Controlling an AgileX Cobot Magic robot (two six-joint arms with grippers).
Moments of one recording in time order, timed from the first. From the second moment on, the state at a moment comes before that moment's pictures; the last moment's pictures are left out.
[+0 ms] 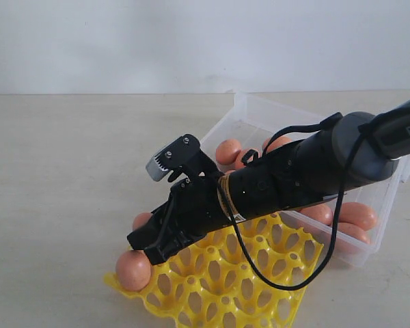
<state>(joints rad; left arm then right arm) -0.09 0.00 0.00 -0.12 0.29 0.08 0.51 1.99 -0.97 -1.30 -0.62 1.11</state>
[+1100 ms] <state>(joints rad) -0.09 0.00 0.00 -0.12 0.29 0.08 0.51 1.99 -0.97 -1.30 -0.55 1.10</state>
